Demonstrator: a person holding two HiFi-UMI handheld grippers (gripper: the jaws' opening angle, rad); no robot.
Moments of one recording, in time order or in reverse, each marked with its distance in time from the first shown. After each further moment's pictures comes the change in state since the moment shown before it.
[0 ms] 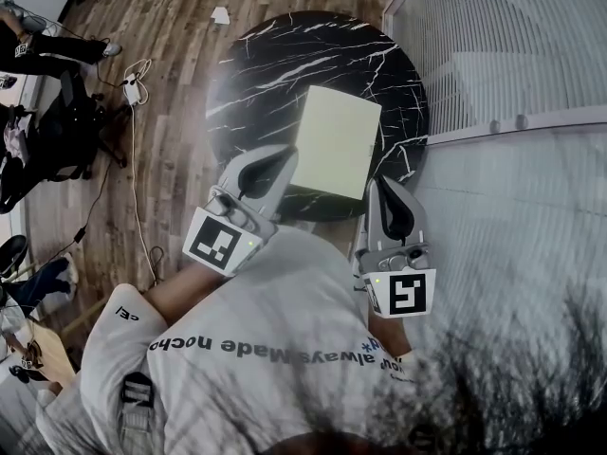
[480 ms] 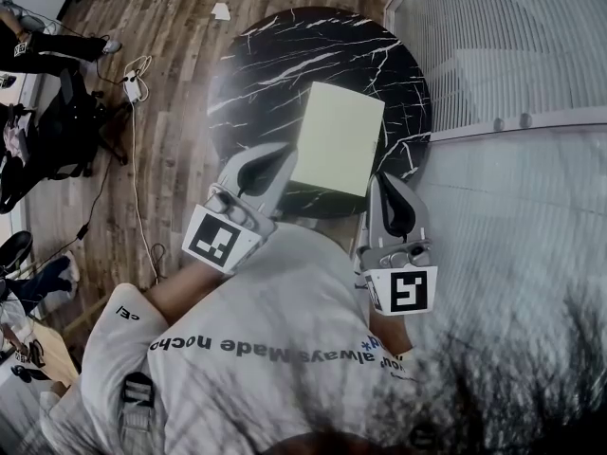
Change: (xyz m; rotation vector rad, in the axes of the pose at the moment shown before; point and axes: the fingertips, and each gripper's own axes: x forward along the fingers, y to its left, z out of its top) left arm -0.005 0.006 -0.009 -0.004 0.022 -0.007; right arm 0.006 0.004 -0.004 0.001 0.012 0.000
